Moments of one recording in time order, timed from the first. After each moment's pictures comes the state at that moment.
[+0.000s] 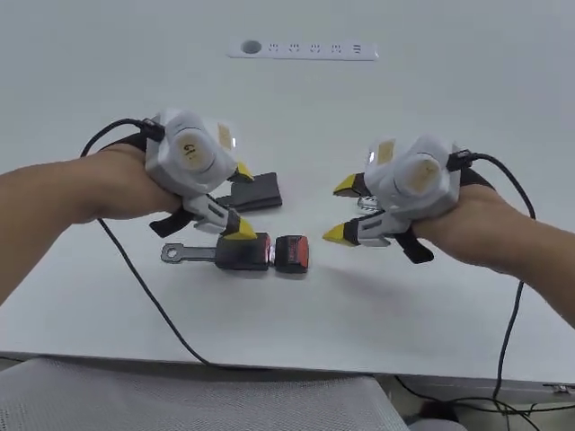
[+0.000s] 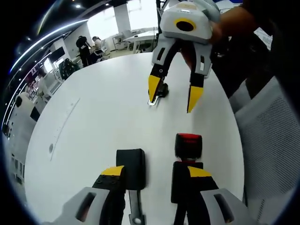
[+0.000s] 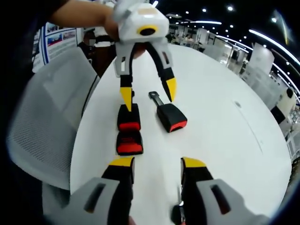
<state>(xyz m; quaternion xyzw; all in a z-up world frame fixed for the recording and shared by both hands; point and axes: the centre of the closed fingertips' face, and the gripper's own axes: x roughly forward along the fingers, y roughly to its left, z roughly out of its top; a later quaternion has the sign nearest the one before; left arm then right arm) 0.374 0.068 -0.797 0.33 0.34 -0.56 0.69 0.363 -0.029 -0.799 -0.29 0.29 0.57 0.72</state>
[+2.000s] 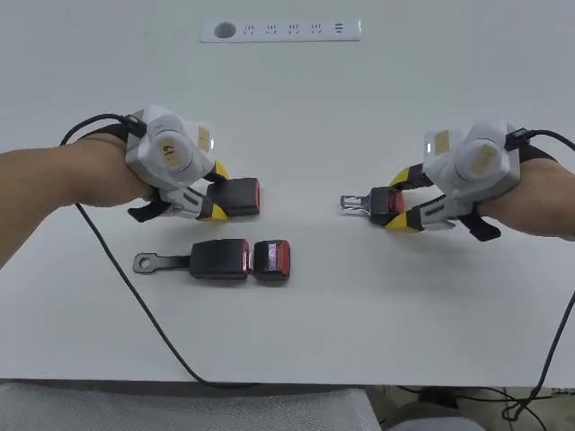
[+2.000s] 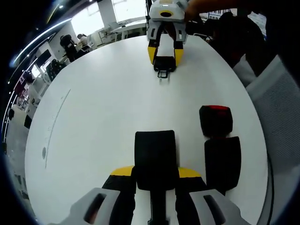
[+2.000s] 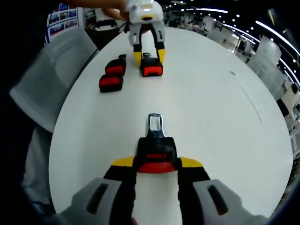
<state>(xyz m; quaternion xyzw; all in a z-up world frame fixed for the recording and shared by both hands) 0.411 0.082 -0.846 0.39 0.35 -0.57 0.63 0.392 -0.128 -0.848 -0.33 0.33 0.57 0.67</state>
